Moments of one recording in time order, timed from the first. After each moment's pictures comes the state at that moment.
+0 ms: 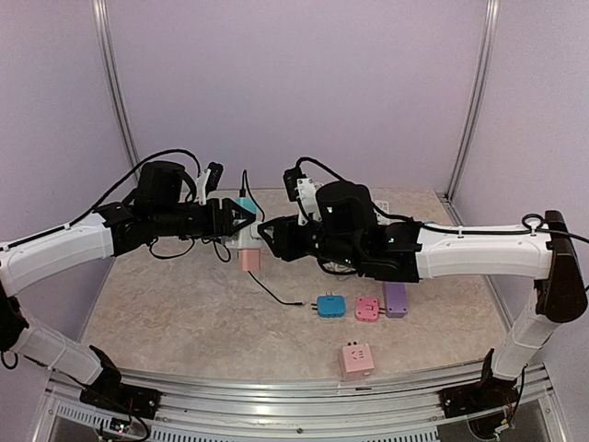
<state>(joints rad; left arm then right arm) -0.62 1.32 1.04 -0.16 0.28 -0.51 1.11 1.65 1.26 0.14 0.20 0.44</state>
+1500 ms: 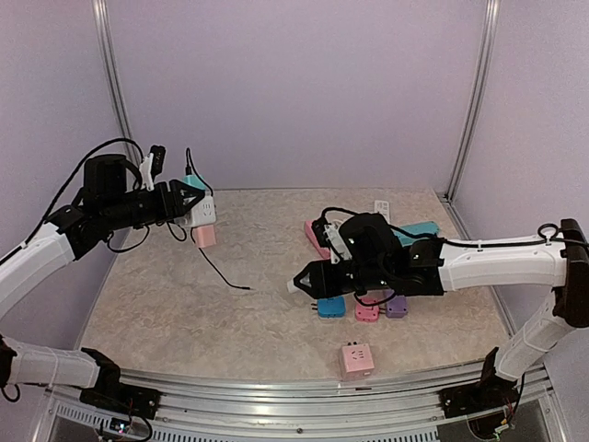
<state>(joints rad) -0.38 1.09 0.99 -0.23 0.28 -0.45 1.05 1.51 1.03 -0.10 0.05 0.60</state>
